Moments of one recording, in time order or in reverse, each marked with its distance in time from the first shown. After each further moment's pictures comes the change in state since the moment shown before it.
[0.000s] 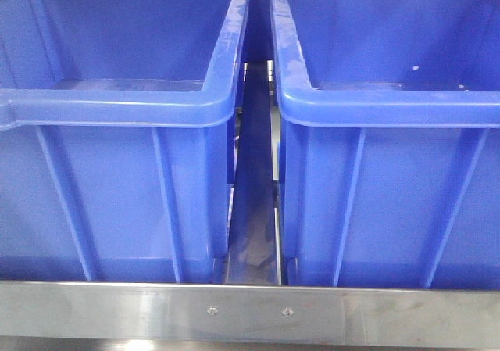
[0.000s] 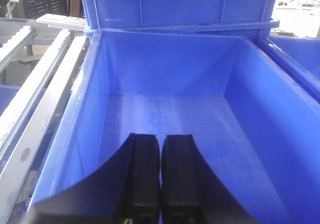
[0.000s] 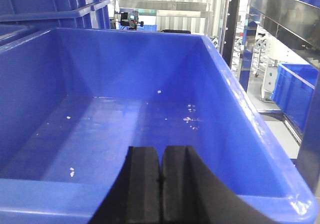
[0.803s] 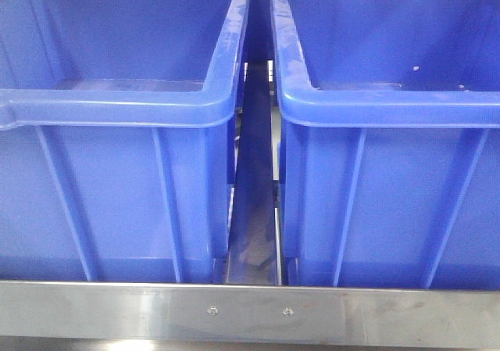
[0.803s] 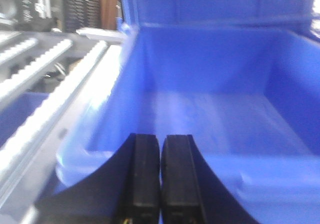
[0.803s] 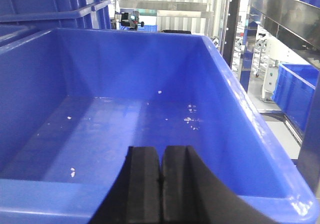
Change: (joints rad) left arm -0.036 -0.267 0.407 0.249 -0.286 -0.199; right arm 0.000 0.000 0.000 0.000 -0.001 0.000
